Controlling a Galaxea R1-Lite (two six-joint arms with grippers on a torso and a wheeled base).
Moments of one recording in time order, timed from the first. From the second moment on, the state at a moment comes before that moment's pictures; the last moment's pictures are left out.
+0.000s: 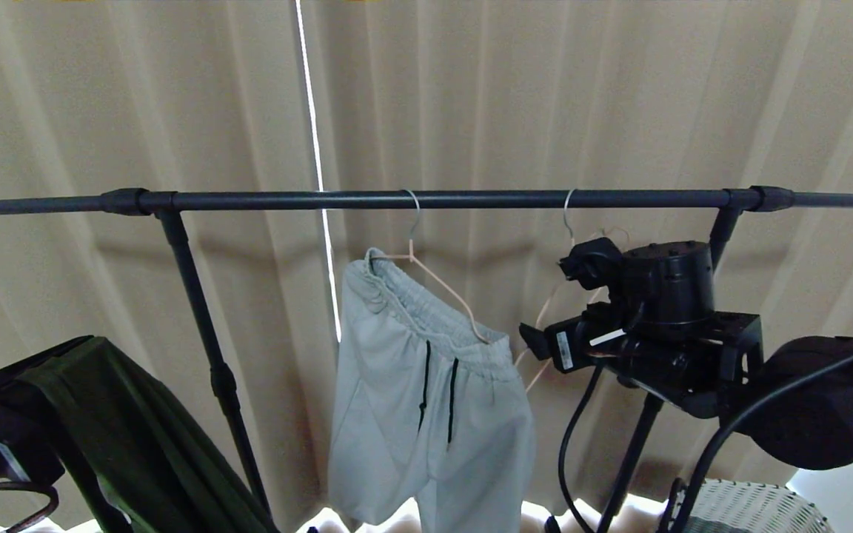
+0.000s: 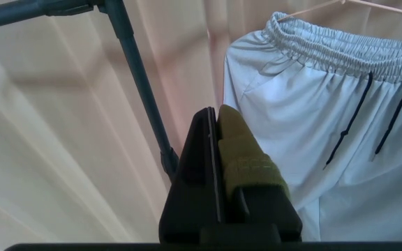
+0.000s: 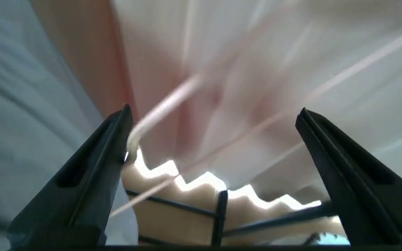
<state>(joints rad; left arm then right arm) -0.15 0.96 -0.29 -0.61 -0.05 0.19 0.56 1.81 -0.86 -0.48 -0.36 0.05</state>
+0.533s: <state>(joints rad) -0.15 0.96 -0.29 -0.61 -0.05 0.19 0.53 1.68 -0.74 -0.47 -0.36 0.05</state>
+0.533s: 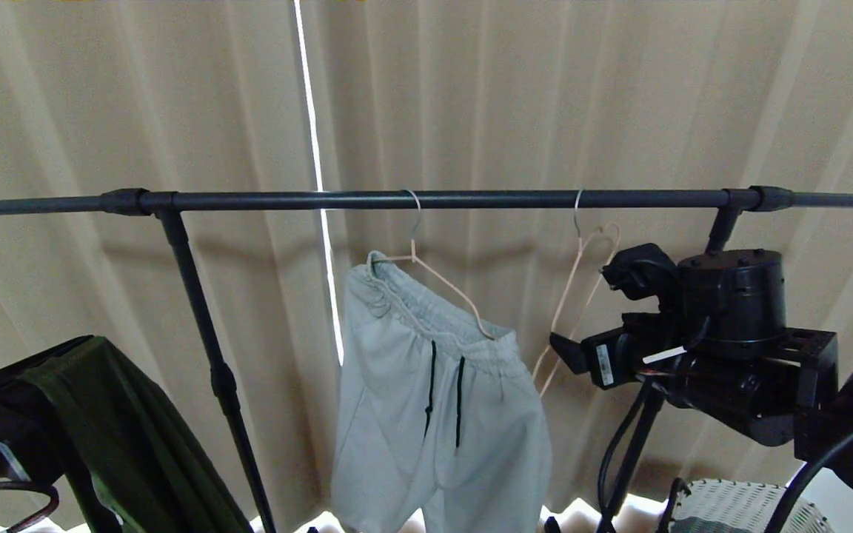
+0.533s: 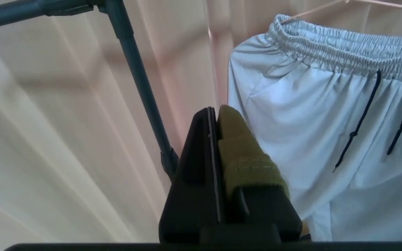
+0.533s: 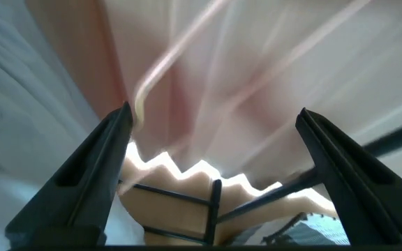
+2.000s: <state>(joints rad) -0.16 0.96 -0.29 -0.61 -0.05 0.19 0.59 1.92 -1.03 -0.39 -0.41 0.12</state>
